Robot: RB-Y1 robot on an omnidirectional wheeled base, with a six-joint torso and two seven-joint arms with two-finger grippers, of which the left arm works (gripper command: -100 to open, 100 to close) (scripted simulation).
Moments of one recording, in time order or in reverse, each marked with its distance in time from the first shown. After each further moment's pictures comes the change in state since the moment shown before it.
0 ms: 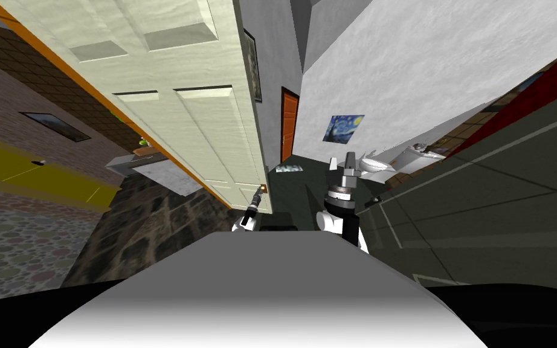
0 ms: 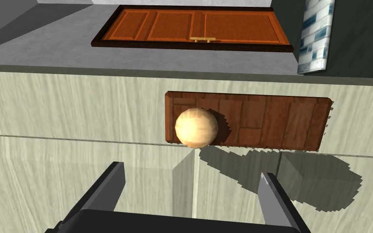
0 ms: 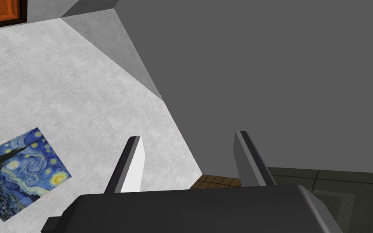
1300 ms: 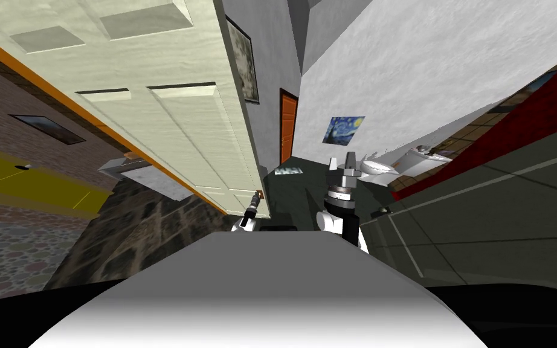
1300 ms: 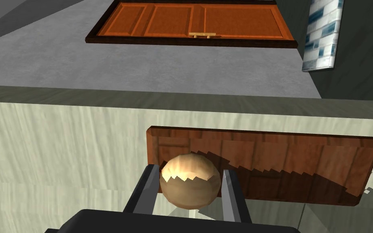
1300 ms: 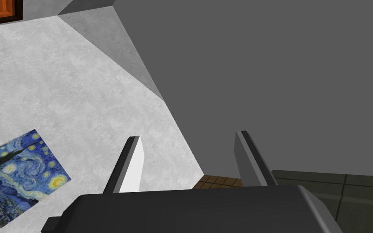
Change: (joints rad) arm -0.004 -0.002 0.021 0.044 0.012 -0.020 -0.011
